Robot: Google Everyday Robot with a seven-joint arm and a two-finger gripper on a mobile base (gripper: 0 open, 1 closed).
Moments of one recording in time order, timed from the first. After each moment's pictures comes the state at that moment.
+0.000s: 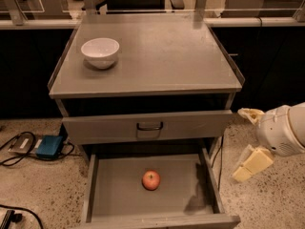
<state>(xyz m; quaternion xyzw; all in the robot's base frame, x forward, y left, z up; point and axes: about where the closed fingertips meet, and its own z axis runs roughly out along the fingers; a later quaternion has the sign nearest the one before) 0.426 -0.206 0.802 -0.55 0.78 0.13 0.28</state>
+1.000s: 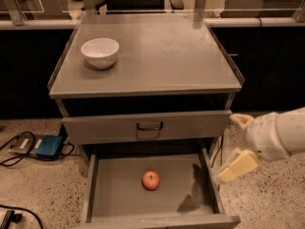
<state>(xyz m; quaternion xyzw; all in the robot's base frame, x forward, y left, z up) 0.434 -0.189 0.782 -0.51 0.79 0.16 0.30</state>
